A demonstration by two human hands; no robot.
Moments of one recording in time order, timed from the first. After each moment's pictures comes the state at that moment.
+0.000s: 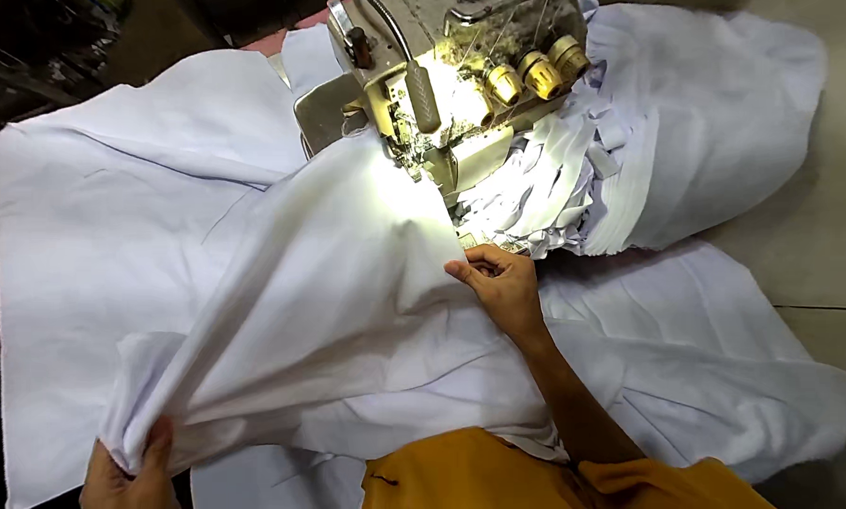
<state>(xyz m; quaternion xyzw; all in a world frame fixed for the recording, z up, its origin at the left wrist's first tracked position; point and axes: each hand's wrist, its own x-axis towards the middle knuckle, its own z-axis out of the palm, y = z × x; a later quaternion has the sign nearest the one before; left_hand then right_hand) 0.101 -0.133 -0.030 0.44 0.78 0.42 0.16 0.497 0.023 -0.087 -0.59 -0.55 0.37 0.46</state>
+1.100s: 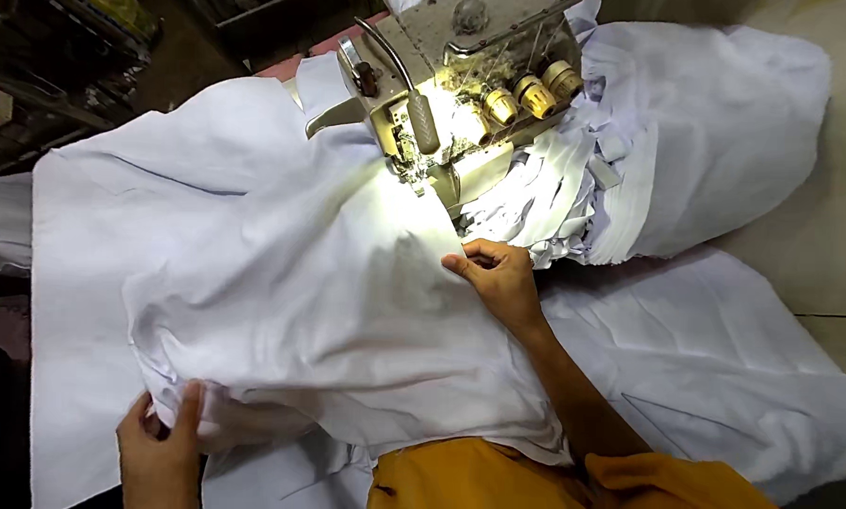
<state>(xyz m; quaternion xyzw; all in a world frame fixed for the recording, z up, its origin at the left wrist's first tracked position) 0.120 -0.092 -0.011 0.41 0.84 0.33 0.16 0.493 0.044 -0.077 -0.57 -0.55 0.39 0.47</state>
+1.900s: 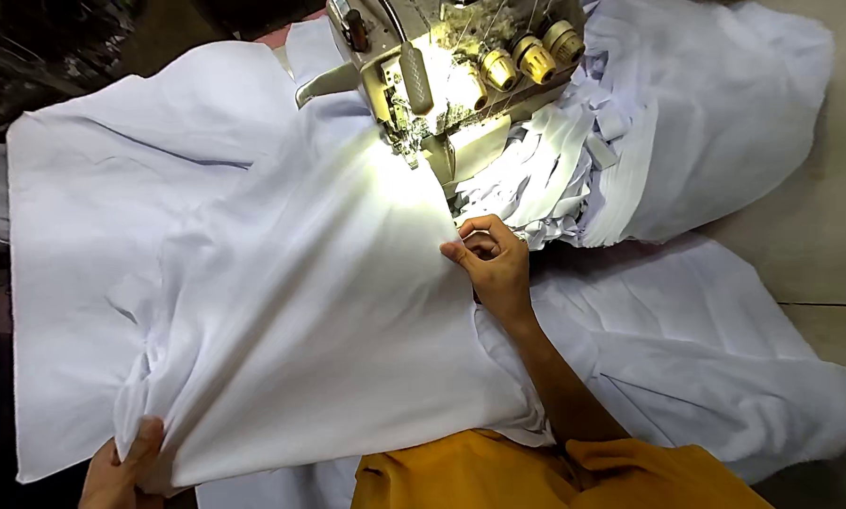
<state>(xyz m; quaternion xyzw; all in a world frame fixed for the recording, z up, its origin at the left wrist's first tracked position) 0.103 -0.143 0.007 0.35 0.73 0.45 0.38 0.492 0.028 -0.092 -0.54 -0.54 0.37 0.53</state>
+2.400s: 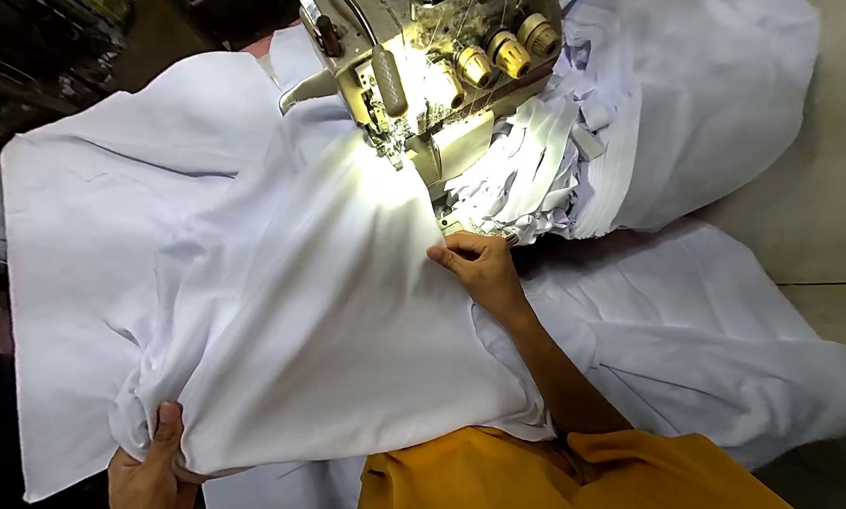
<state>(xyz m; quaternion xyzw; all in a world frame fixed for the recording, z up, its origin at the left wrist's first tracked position) 0.126 -0.125 -0.015 0.37 0.71 0.52 0.31 0.497 0.030 -0.090 -0.54 -0.58 0.40 0.46</state>
